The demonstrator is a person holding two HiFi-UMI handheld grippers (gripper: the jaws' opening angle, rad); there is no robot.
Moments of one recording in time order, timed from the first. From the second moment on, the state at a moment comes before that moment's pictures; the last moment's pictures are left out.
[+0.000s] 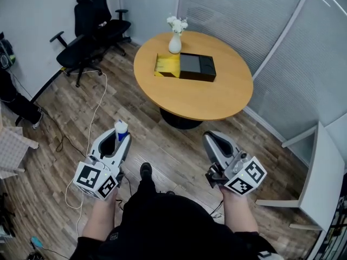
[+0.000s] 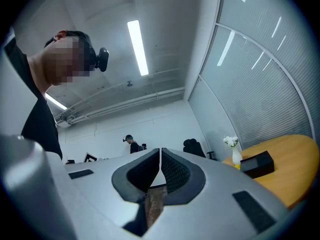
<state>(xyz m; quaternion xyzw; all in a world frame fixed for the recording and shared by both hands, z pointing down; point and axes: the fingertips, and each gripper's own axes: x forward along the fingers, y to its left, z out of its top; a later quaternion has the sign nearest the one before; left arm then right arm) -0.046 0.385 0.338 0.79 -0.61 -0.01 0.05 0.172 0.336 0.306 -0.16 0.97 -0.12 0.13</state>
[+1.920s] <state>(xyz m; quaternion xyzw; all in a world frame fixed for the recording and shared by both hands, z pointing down) -0.205 0.119 0.357 0.81 -0.58 0.02 0.08 0.001 0.071 0.301 -0.16 0.96 -0.16 0.16</state>
